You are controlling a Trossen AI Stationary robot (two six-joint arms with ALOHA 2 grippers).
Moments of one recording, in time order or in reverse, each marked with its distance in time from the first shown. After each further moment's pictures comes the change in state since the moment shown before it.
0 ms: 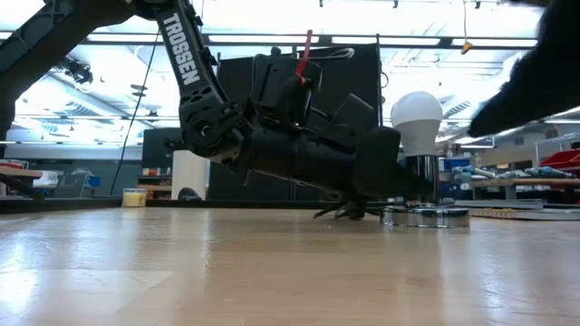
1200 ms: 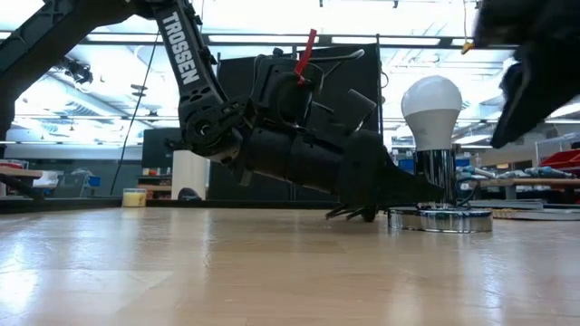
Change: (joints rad) left arm -0.005 0.000 -0.002 -0.030 0.229 0.125; right arm -0.219 -0.348 -0.111 -0.265 -0.422 -0.161
